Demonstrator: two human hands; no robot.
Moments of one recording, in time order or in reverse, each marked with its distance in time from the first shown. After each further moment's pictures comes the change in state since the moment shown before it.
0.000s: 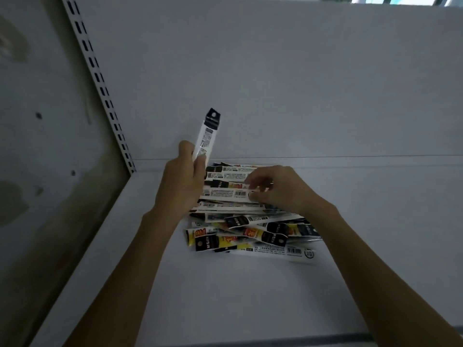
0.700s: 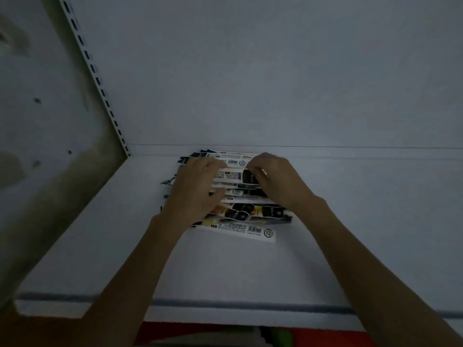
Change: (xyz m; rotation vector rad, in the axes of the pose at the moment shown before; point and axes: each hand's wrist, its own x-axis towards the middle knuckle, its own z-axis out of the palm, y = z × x) left_hand -0.049 0.040 0.047 0.365 -0.223 0.160; right_hand -0.028 0.047 -0.017 -0.205 0.204 -0.304
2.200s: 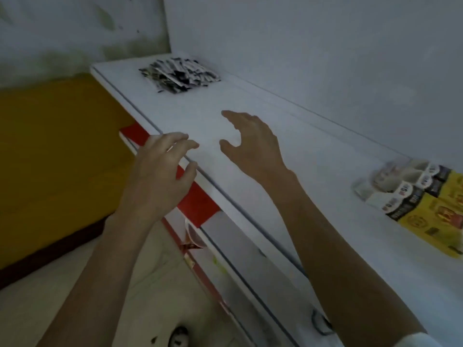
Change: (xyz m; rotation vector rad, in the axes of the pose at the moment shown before) left_hand -0.046 0.606 0.167 0.431 0.314 -0.792; right_hand -0.263 0.268 -0.304 0.341 -0.268 -0.511
